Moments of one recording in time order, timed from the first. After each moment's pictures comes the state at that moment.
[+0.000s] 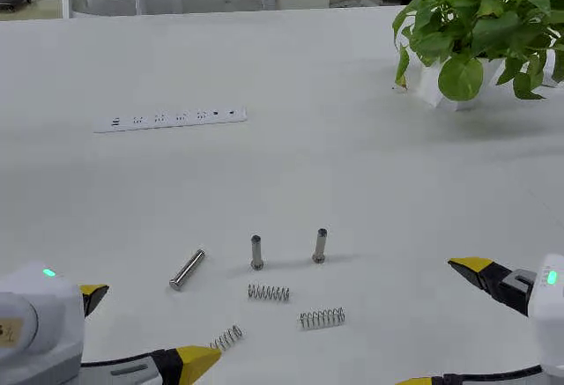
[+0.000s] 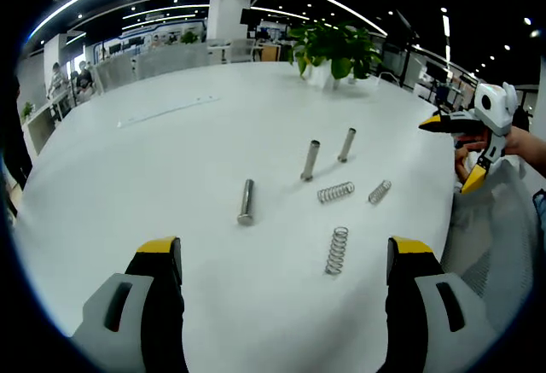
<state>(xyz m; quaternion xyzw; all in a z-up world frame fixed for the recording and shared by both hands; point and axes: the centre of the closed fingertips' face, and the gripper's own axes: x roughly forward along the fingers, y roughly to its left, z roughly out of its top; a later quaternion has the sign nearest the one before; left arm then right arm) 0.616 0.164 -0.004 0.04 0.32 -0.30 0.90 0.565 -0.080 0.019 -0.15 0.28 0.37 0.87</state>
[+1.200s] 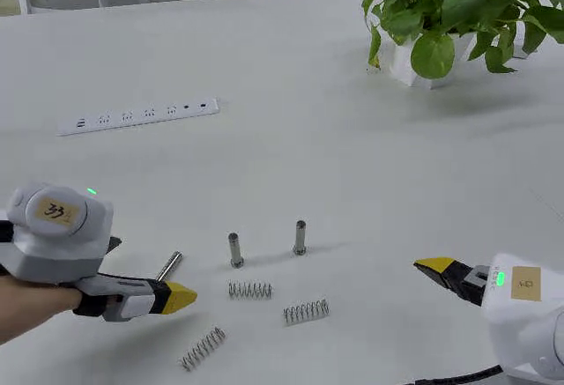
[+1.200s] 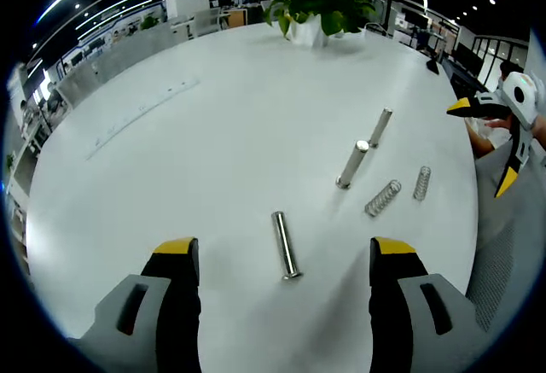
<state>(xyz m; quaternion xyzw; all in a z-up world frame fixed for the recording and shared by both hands) 0.689 0.149 -0.026 0.14 0.39 -0.35 0.84 0.553 -0.071 0.000 -0.16 0.31 0.38 0.86</state>
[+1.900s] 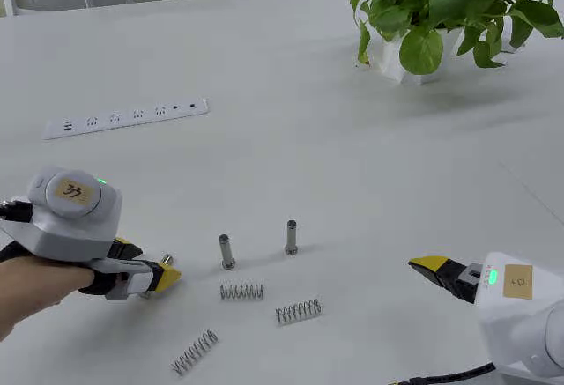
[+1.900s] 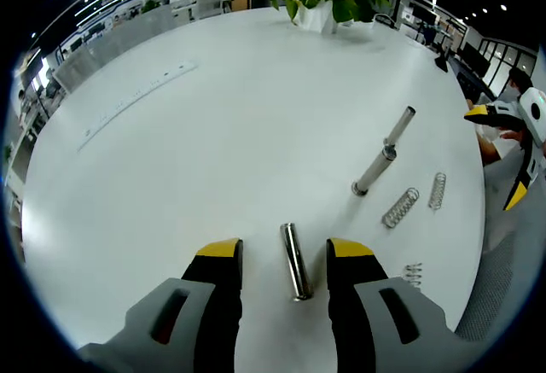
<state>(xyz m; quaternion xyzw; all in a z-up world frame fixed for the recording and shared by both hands) 0.704 0.145 -0.041 0.13 0.43 -0.34 0.83 0.554 -0.074 -0.001 -0.15 0.31 0.38 0.86</state>
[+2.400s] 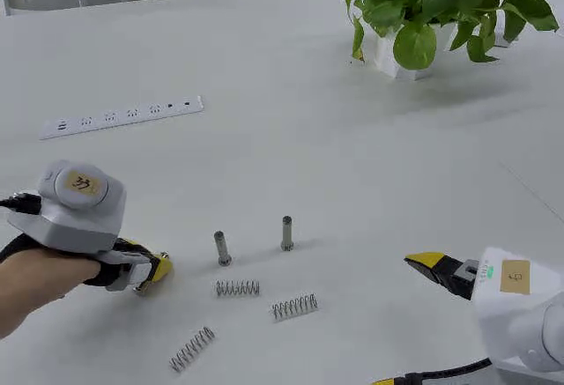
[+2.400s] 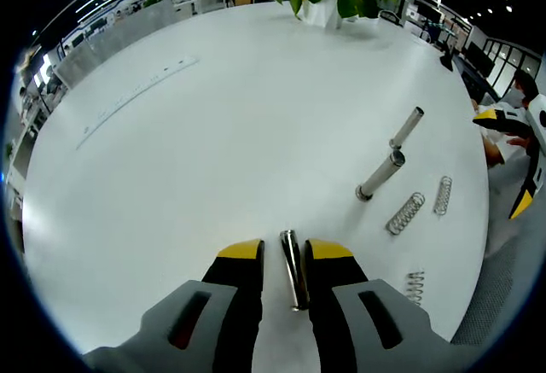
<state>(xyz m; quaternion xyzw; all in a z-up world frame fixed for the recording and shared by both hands) 0.708 0.139 -0.045 0.14 0.44 -0.33 0.82 0.551 -0.073 0.000 -0.14 0.30 0.37 0.87</state>
